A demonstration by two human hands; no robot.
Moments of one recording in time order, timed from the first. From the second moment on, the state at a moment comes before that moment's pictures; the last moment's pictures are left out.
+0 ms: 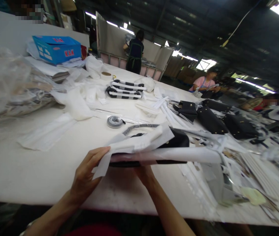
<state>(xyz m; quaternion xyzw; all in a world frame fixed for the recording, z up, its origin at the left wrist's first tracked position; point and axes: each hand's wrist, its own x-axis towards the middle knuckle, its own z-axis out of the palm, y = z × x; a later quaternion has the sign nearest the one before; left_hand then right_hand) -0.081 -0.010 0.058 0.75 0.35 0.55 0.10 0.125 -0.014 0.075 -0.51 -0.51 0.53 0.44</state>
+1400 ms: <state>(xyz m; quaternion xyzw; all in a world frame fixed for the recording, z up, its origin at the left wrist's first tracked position) -0.052 -0.028 0.011 0.90 0.23 0.37 -0.01 0.144 -0.115 0.128 -0.53 -0.81 0.04 0.26</state>
